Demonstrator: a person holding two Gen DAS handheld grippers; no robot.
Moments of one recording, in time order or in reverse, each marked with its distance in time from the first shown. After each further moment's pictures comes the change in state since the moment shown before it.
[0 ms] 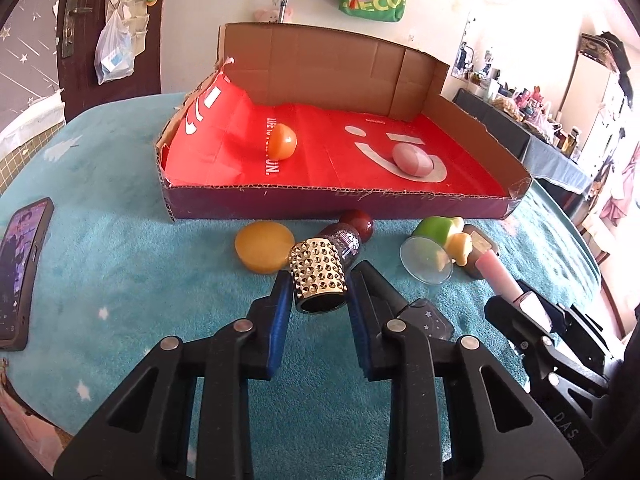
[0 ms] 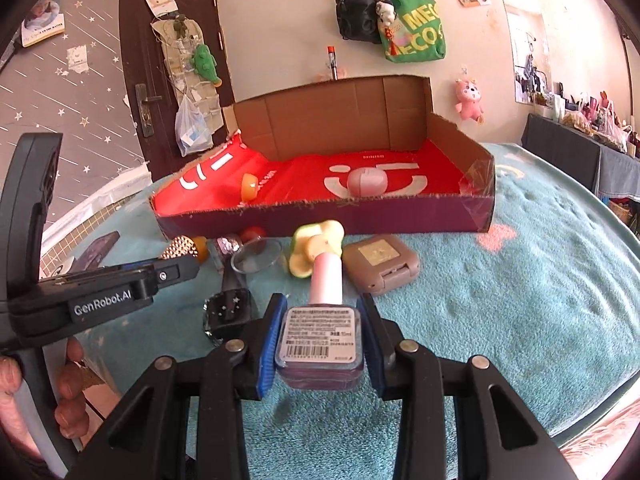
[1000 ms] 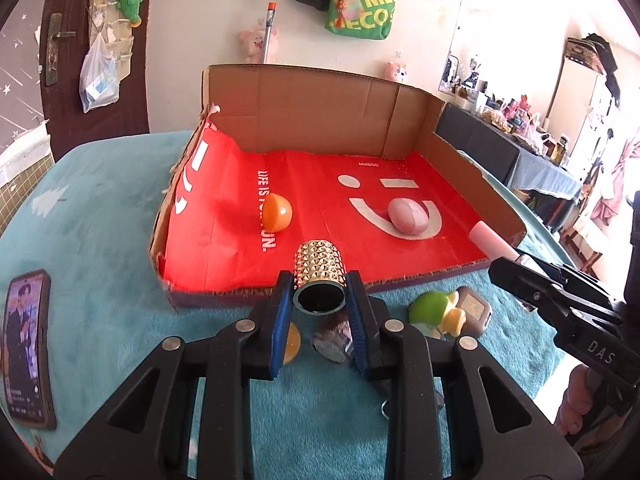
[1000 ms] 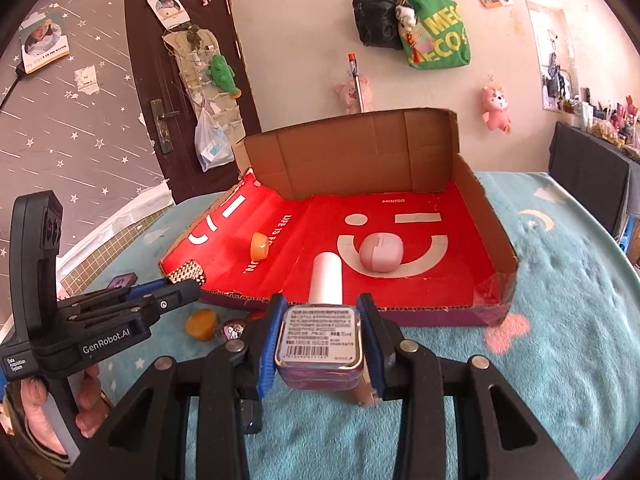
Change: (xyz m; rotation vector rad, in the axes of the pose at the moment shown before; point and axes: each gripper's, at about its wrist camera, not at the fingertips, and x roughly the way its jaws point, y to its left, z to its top) left arm 0.004 0.007 0.060 0.039 -0.047 -0.046; right arm 0.026 -0.025 0.084 0.001 0.036 0.126
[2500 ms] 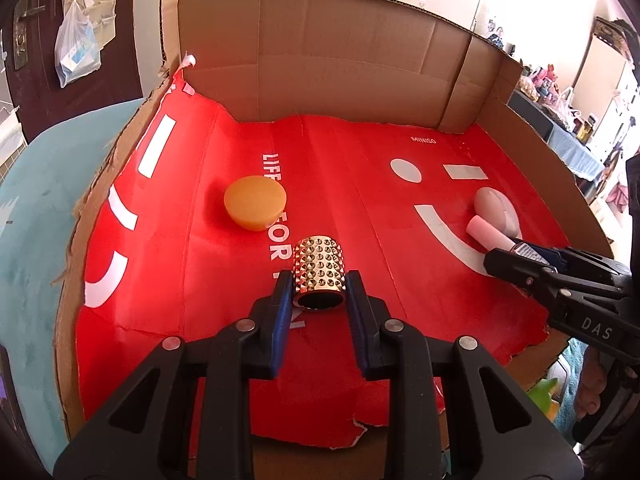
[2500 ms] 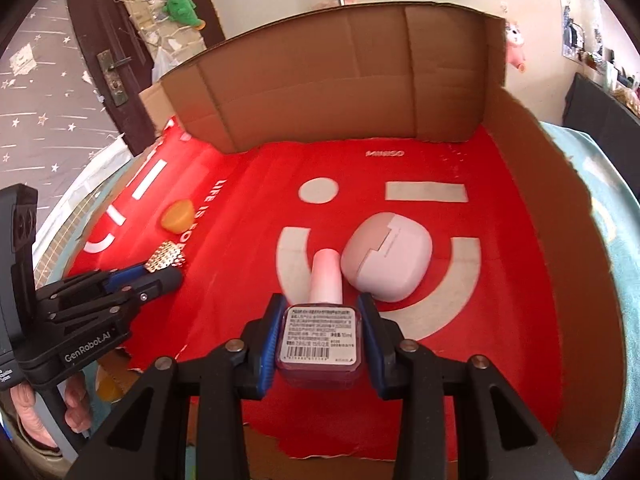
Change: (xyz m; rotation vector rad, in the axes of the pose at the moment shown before) left arm 0.121 0.028 0.046 -0.010 0.191 0.034; right arm 0.132 -0.051 0.047 0.045 0.279 -0.066
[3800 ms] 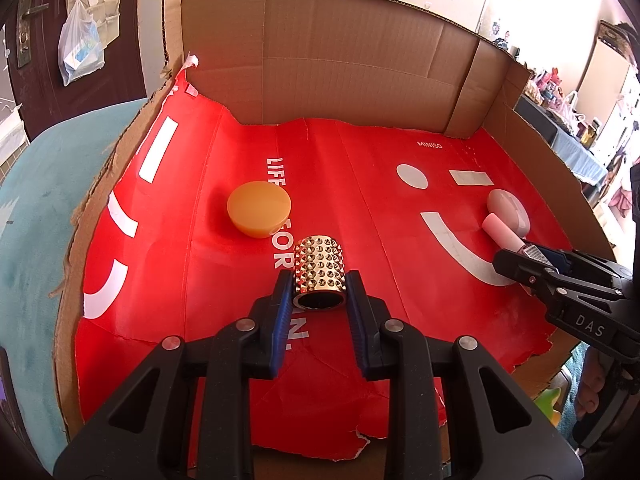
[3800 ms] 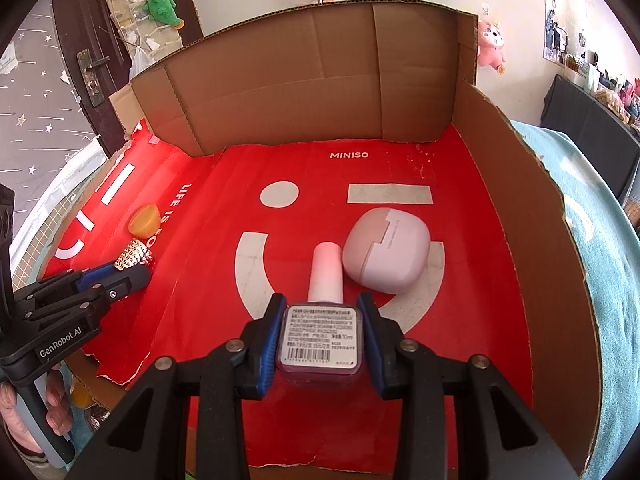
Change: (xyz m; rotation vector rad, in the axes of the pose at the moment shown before) left arm 0.004 0.001 0.004 -0.011 -0.005 0.009; right arm 0.006 -0.006 0.003 -0.004 0.001 -0.075
